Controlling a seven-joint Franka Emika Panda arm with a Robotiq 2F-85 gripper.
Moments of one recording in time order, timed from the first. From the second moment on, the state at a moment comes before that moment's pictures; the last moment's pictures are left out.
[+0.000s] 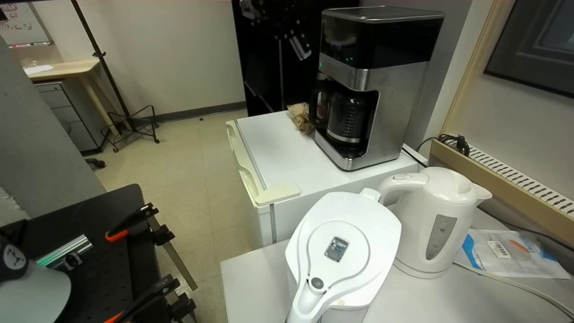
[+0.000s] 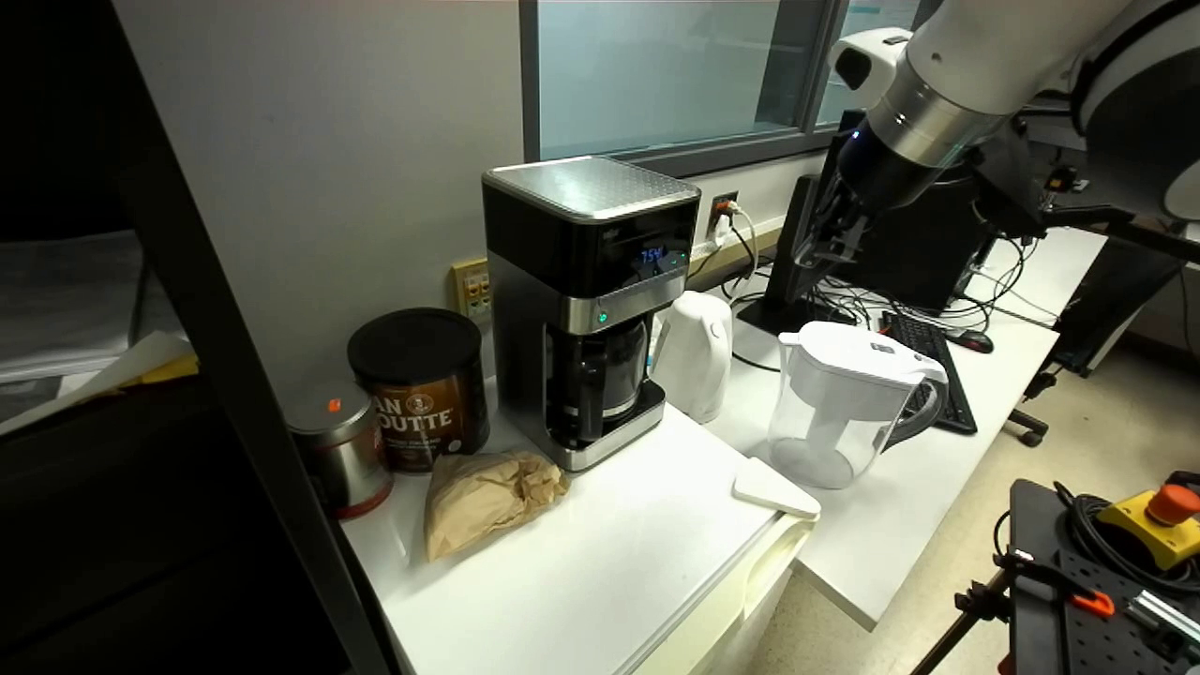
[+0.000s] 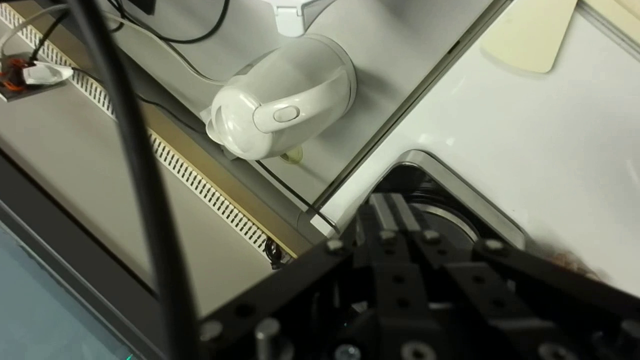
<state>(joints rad) 0.00 -0.25 0.10 -2.36 -0.60 2.40 0.09</state>
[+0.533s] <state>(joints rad) 0.00 -0.09 0.10 -2.26 -0.67 2.49 0.16</state>
